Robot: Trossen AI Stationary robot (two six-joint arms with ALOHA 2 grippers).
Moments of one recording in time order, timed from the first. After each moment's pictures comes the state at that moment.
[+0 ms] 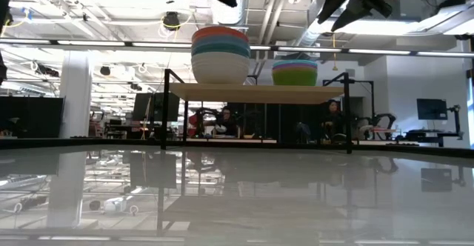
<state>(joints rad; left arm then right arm) 0.35 1.66 1.86 -0.62 -0.47 0.00 -0.03 1.15 1.20 -0.86 0.66 0.86</state>
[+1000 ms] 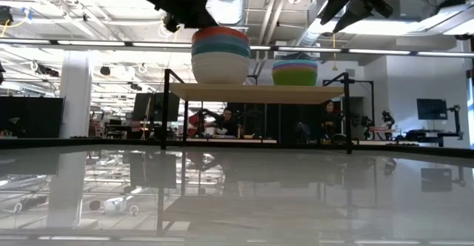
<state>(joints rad) 0.37 1.26 0.96 0.19 -0.29 0.06 -0.07 1.13 1.20 -0.87 0.59 0.79</state>
